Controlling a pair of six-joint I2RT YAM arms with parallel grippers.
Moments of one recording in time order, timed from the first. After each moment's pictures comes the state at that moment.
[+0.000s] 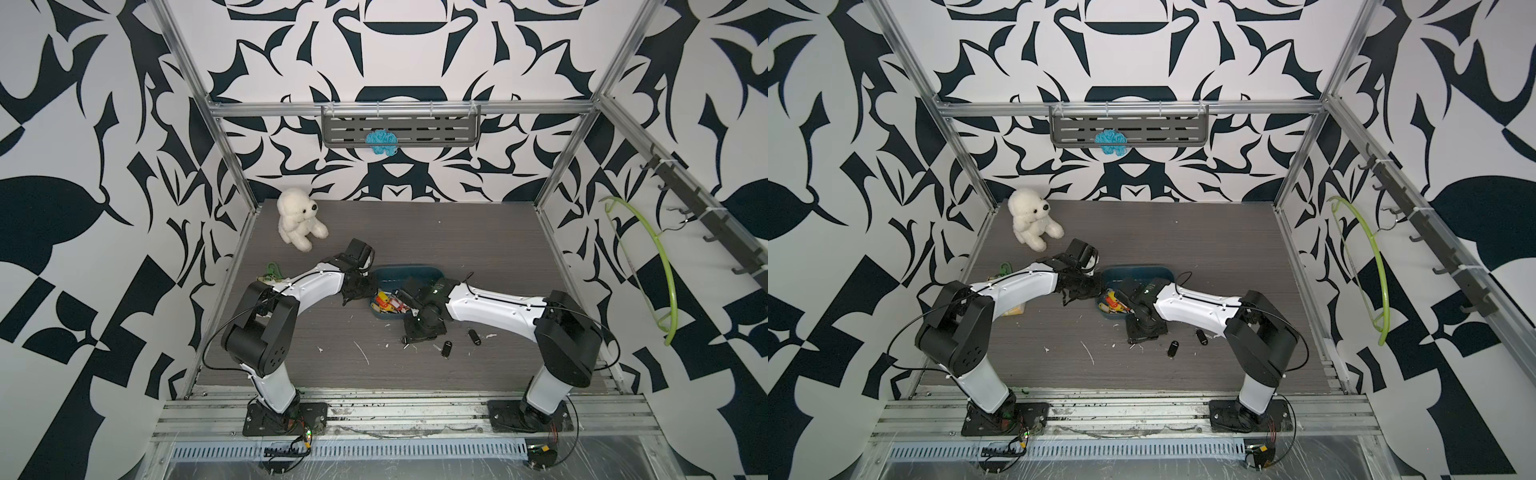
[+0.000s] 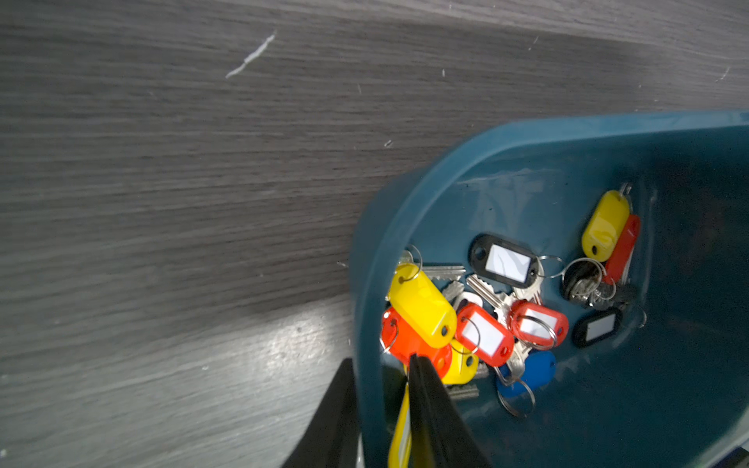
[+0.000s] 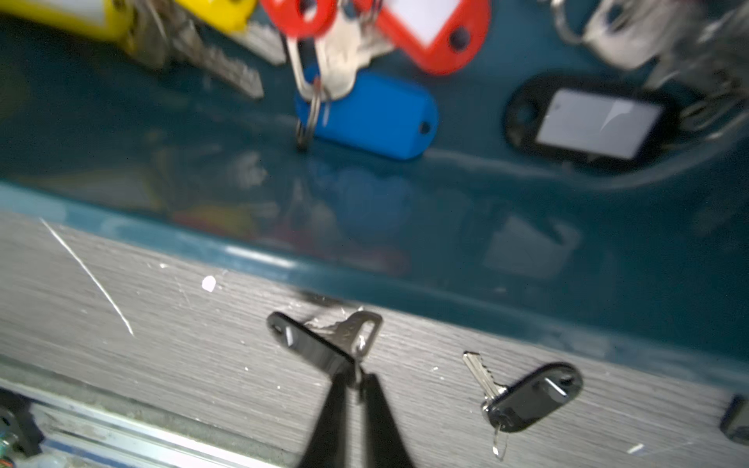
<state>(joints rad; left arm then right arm) -0.53 1.72 1.09 -0.49 0.20 -0.50 0.91 1.72 1.16 -0.85 -0.08 0.71</state>
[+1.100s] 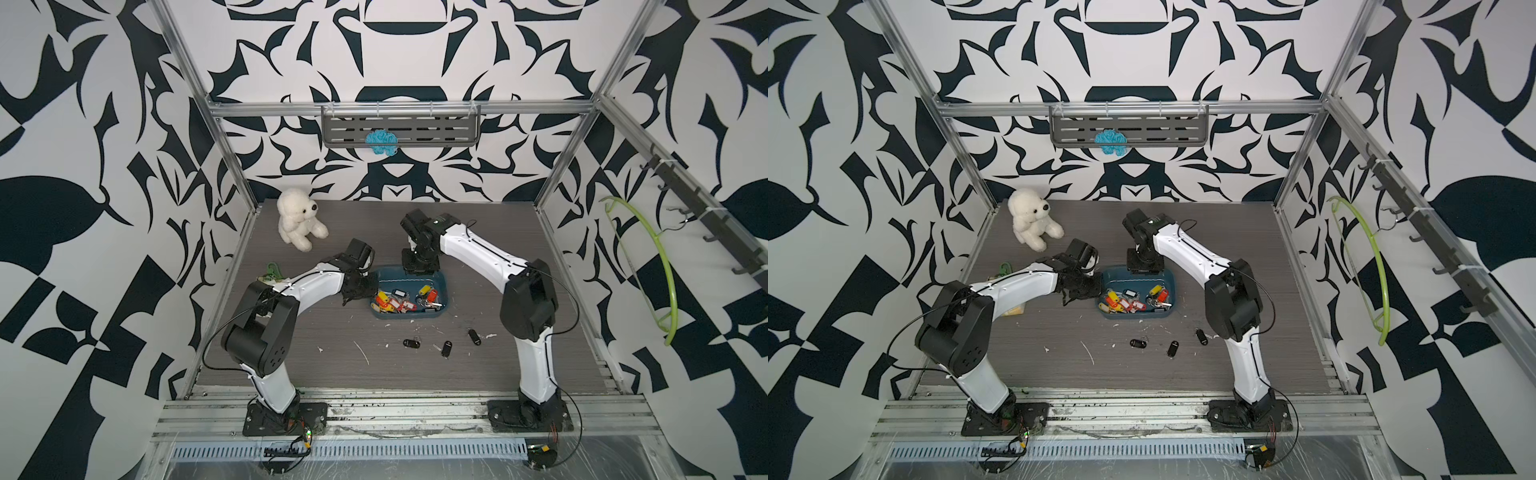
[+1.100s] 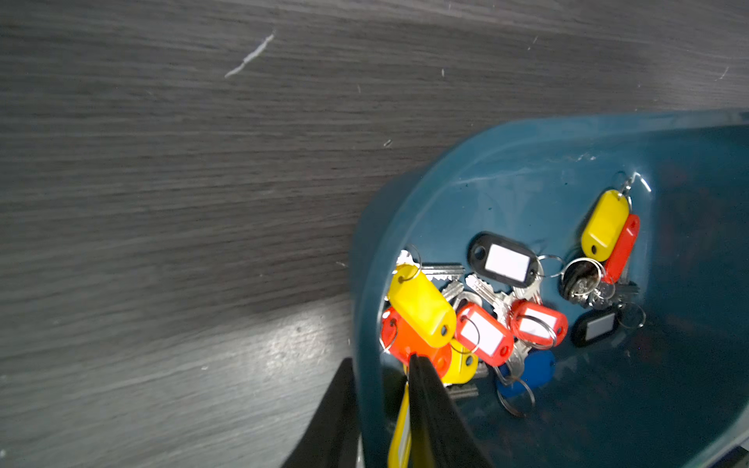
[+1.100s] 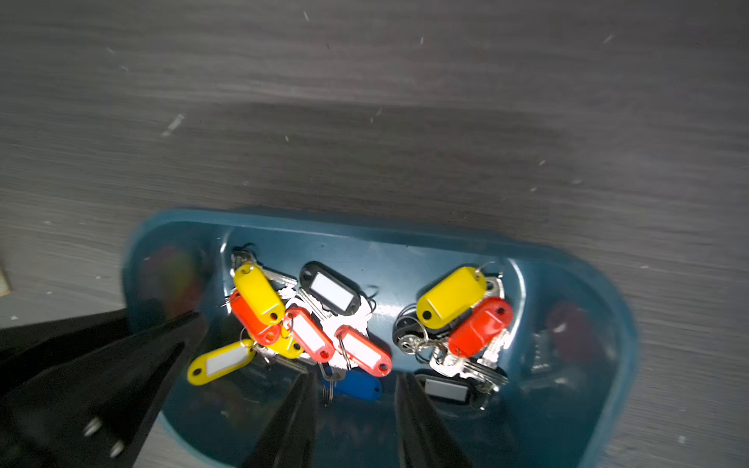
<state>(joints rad) -0.53 1.72 1.09 -0.49 0.20 -0.50 0.63 2.09 1.86 -1.11 -0.10 0.58</state>
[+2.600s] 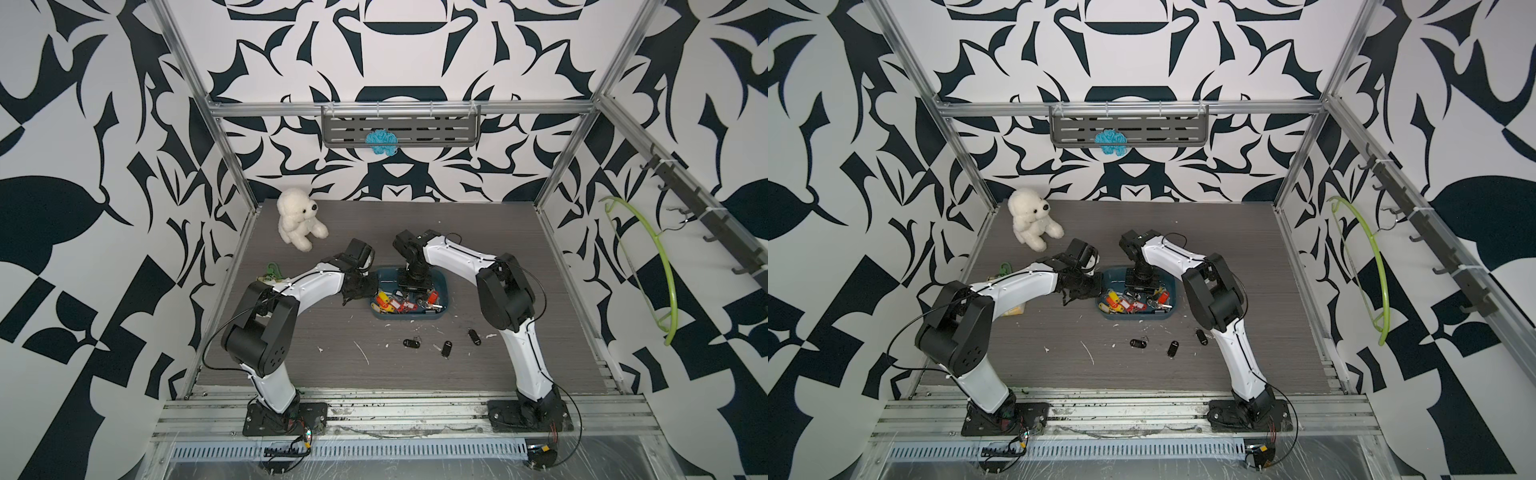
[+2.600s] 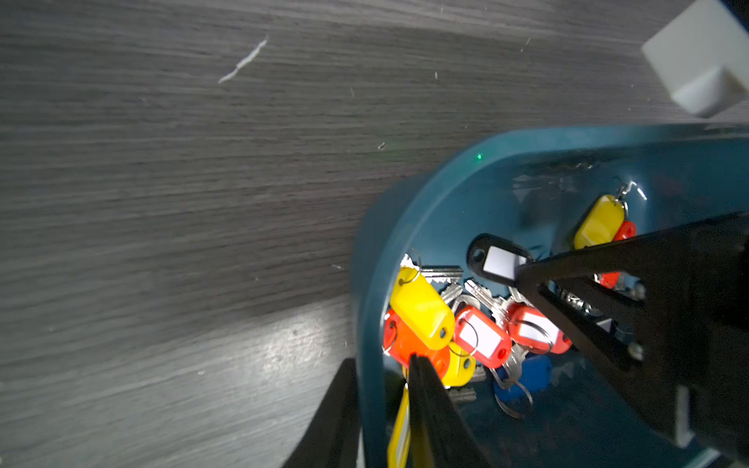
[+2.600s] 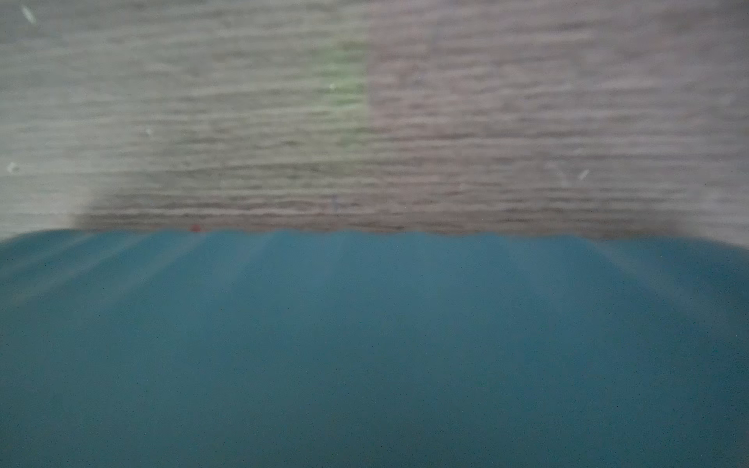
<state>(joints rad) -0.53 1.72 1.09 -0.49 0.20 -0.49 0.65 2.24 1.80 -1.07 -0.16 0.71</state>
